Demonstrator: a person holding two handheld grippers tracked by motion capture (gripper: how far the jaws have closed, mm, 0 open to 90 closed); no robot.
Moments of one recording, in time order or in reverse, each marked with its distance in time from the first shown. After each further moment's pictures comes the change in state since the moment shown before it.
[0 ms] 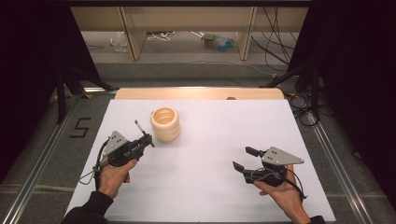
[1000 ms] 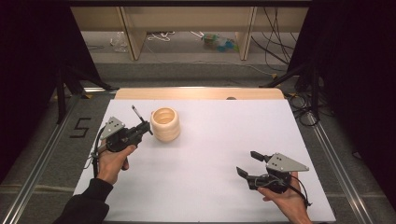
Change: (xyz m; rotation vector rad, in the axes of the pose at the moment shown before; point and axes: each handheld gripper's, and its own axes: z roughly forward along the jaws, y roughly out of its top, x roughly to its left) left arm 0.015 0.034 0.013 -0.014 0.025 -0.036; right arm 0.005 -0.012 -0.012 -0.014 -0.030 0.013
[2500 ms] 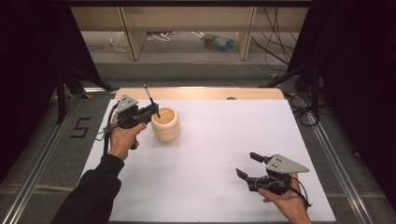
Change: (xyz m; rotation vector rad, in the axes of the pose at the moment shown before) left arm 0.002 0.042 0.052 0.052 0.019 0.027; right arm 0.002 0.000 -0.003 0.025 0.015 -0.011
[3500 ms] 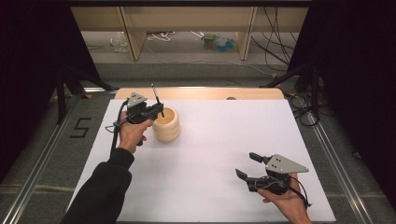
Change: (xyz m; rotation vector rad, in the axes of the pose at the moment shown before) left arm 0.007 -0.007 0.034 0.071 0.028 -0.010; right arm 0.000 0.000 0.002 -0.017 0.013 -0.006
